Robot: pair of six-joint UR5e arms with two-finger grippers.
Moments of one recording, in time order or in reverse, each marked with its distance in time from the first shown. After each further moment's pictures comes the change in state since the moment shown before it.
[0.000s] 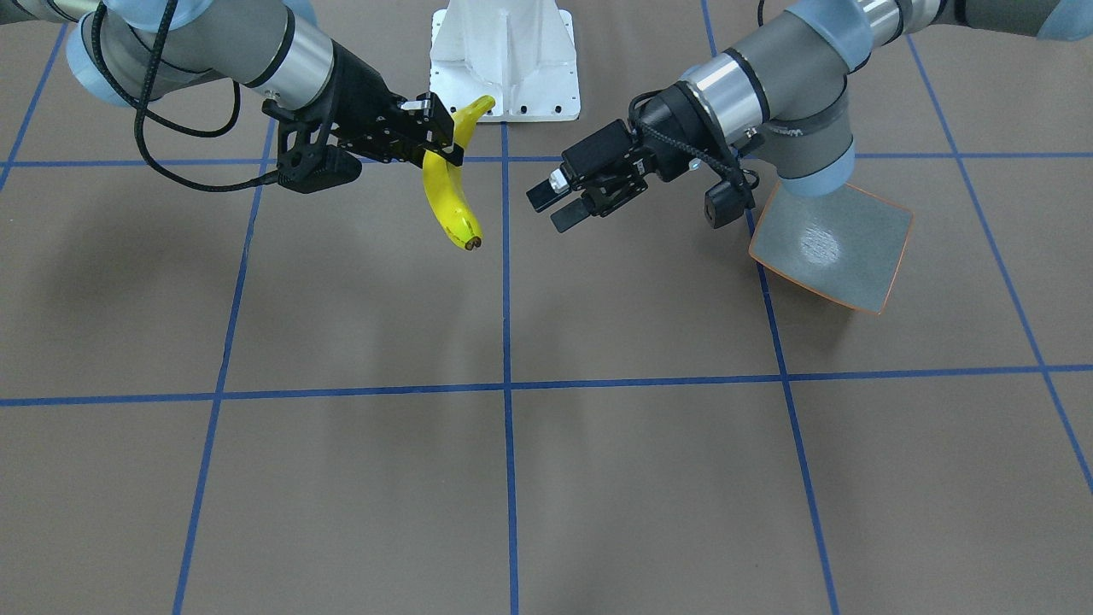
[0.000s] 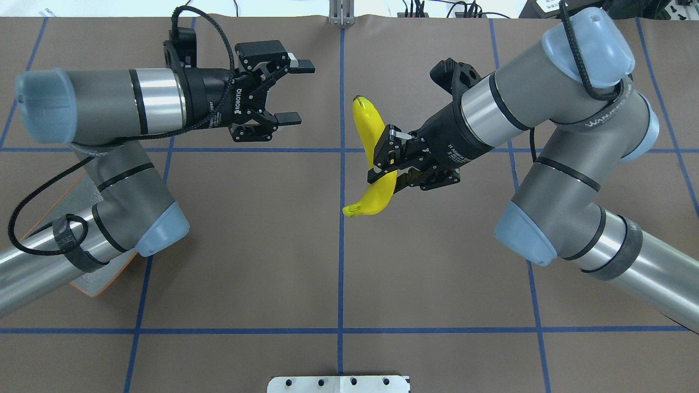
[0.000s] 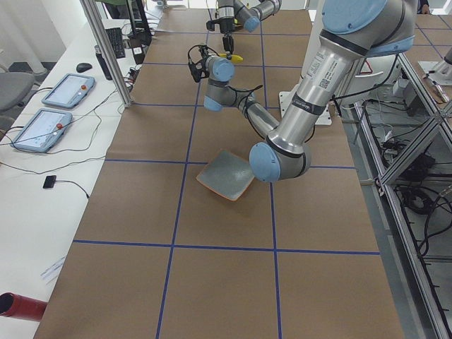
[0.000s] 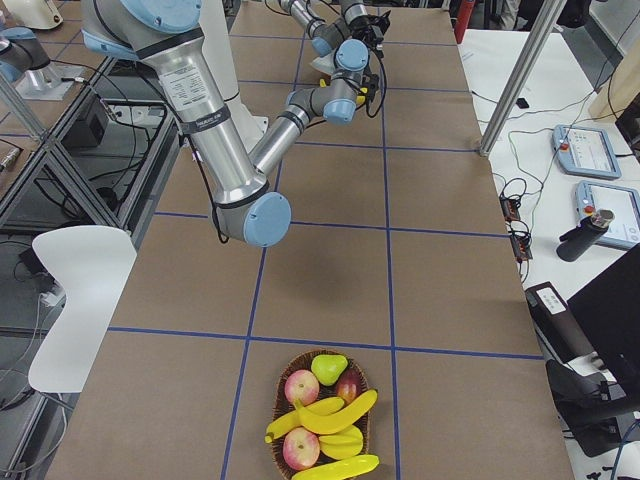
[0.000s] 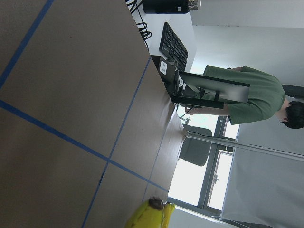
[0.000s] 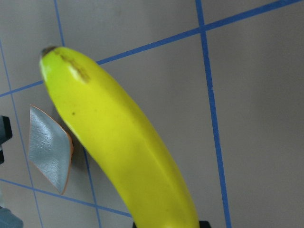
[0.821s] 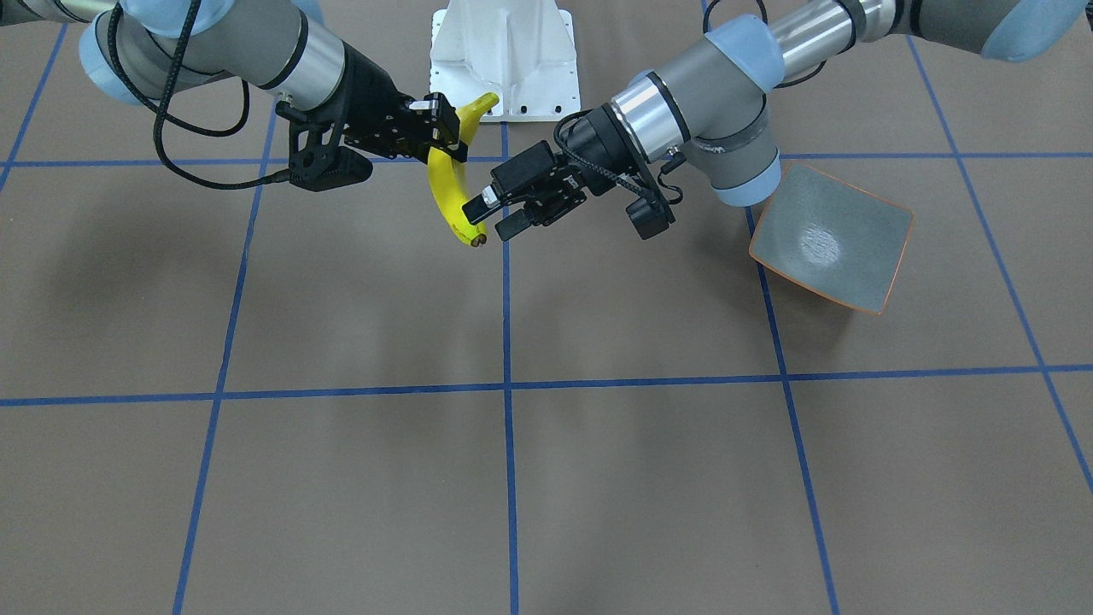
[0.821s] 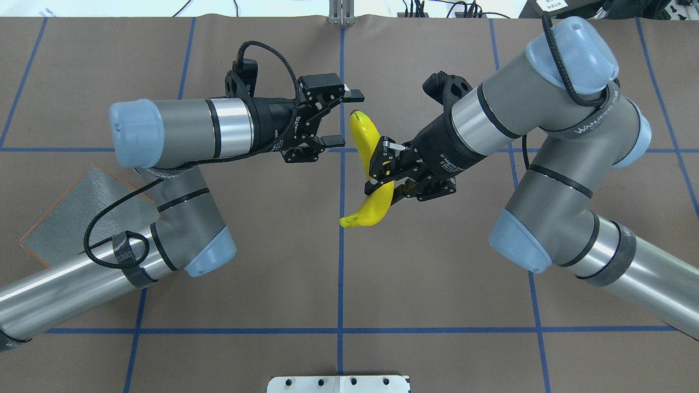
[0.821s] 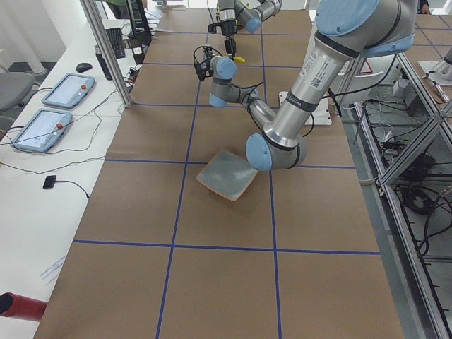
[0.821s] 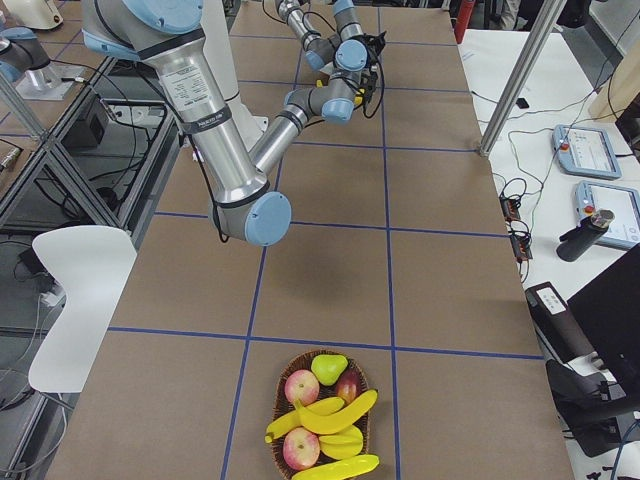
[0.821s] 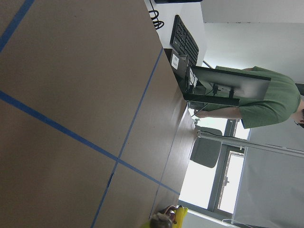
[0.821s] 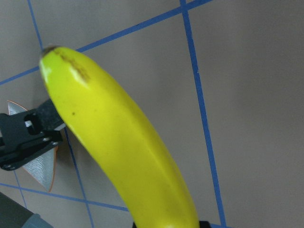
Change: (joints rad) left arm 0.095 -0.072 0.076 0.008 0.061 0.021; right arm -0.016 0.005 -0.001 -0.019 0.007 0.002
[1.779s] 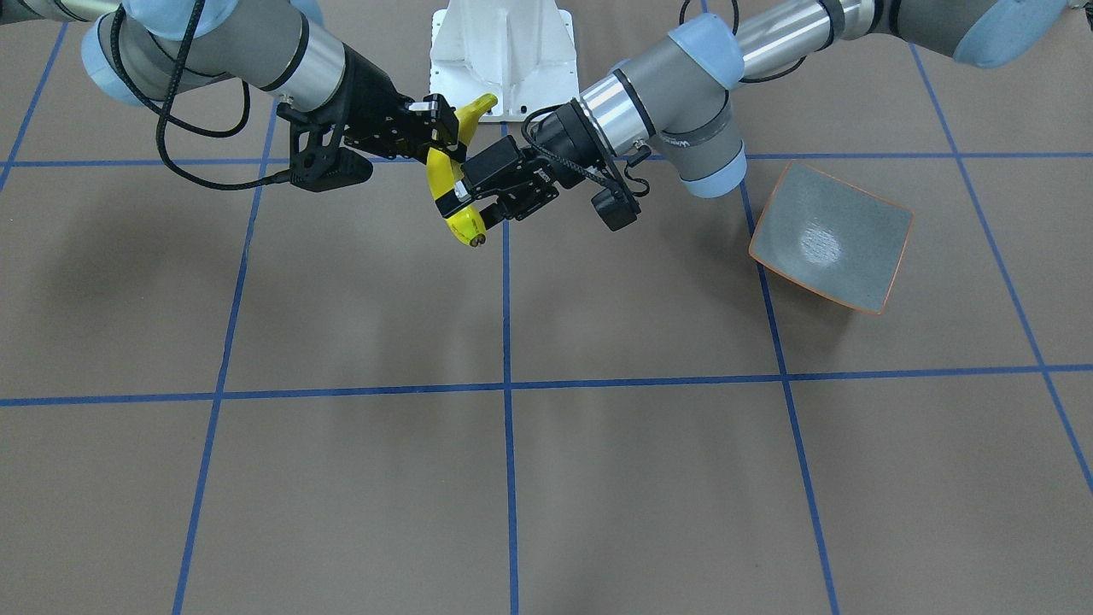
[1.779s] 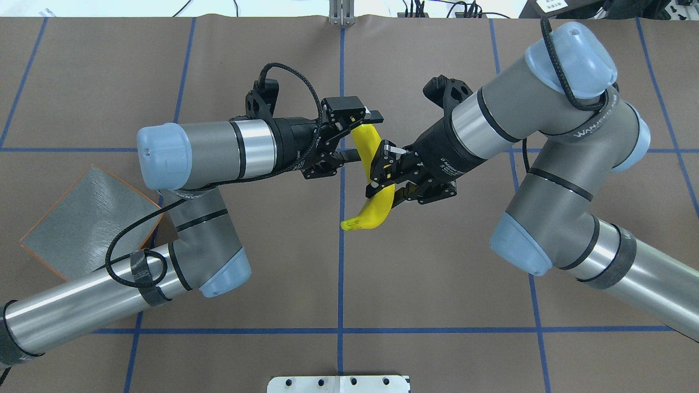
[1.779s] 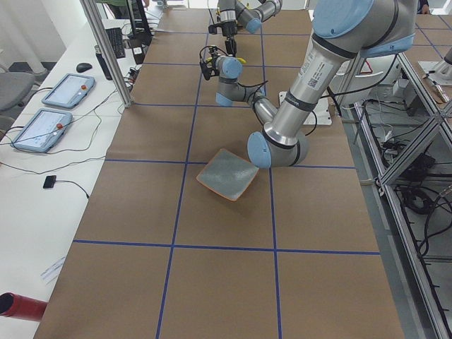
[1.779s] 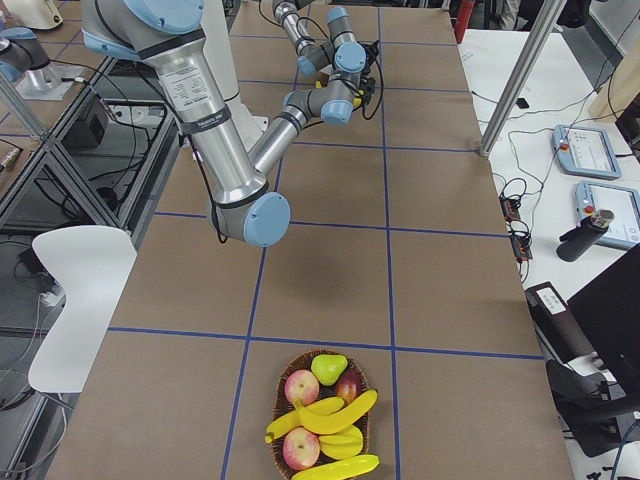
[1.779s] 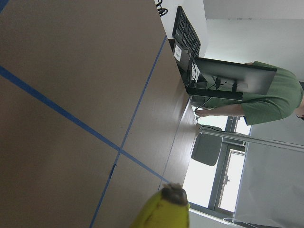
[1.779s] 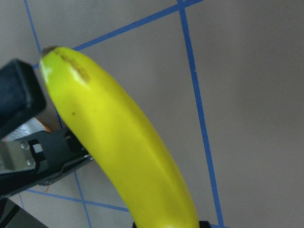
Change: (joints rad) left arm 0.052 -0.020 0.013 0.016 0.051 0.042; right arm -0.005 -0.008 0.001 0.004 -0.002 -0.001
